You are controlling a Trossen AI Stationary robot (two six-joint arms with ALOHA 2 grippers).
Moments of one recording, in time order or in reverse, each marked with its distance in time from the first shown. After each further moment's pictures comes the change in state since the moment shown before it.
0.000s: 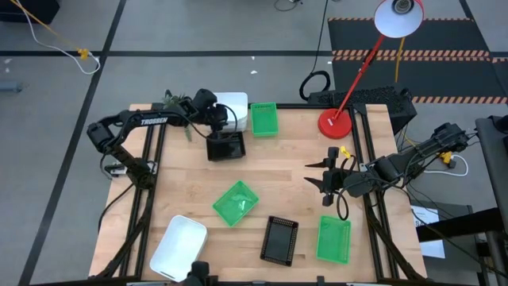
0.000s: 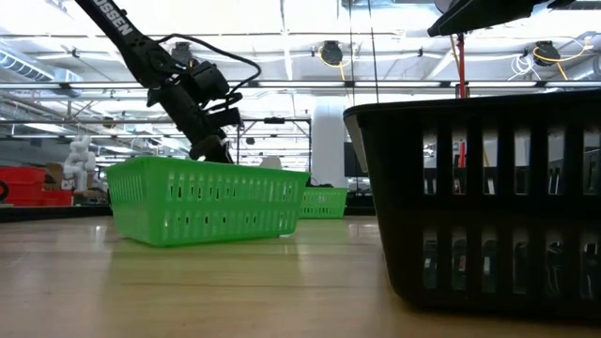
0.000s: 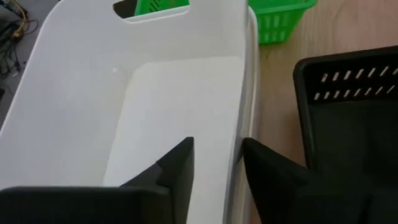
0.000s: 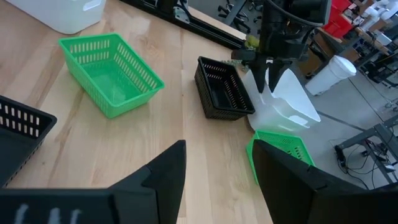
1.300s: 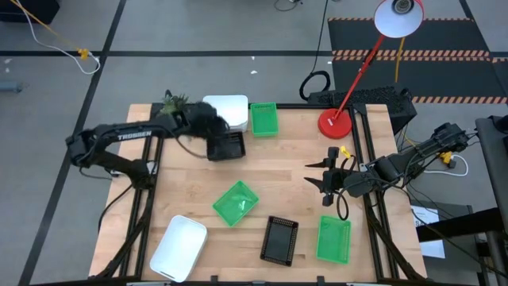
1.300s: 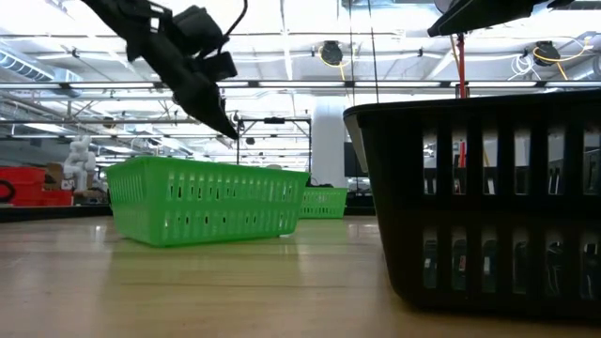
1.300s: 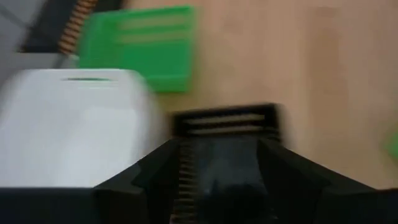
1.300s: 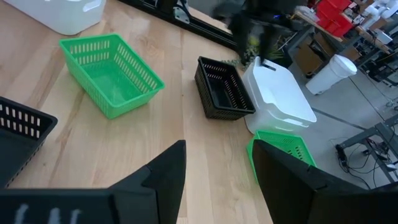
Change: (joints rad) left arm -0.278 -0.256 0.002 -0.244 -0.026 -0.250; right arm 0.000 0.000 0.000 0.000 0.000 0.007
